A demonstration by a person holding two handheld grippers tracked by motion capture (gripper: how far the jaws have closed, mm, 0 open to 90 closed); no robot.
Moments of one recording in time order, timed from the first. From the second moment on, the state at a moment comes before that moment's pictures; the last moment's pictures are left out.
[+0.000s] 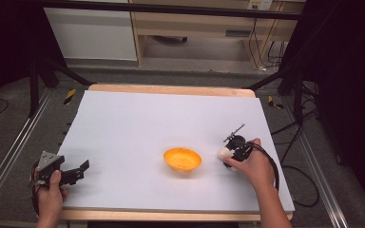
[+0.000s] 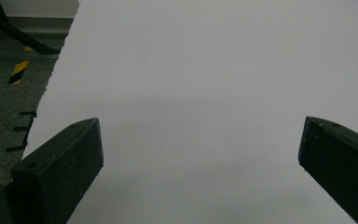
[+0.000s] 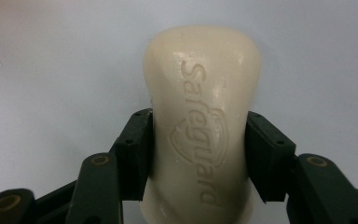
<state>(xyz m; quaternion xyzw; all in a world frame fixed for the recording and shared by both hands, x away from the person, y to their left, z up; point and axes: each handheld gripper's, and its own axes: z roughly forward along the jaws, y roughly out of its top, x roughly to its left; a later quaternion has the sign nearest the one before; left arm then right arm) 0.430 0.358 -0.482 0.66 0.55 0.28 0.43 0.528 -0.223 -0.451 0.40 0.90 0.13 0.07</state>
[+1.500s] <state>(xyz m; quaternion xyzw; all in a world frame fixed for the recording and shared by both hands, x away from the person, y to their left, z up) 0.430 0.358 -0.482 0.66 0.55 0.28 0.43 0.515 -0.187 -0.383 0.27 0.94 0.20 0.10</state>
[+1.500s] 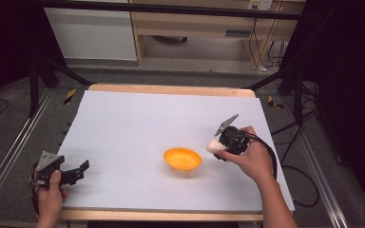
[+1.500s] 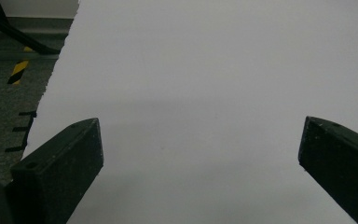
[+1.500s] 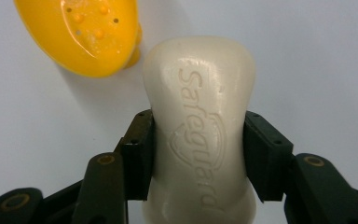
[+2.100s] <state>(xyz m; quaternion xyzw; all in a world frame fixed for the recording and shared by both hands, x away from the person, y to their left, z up) 0.430 0.358 -0.482 0.66 0.55 0.28 0.43 0.516 -0.149 -0.373 0.22 0.95 0.20 0.09</state>
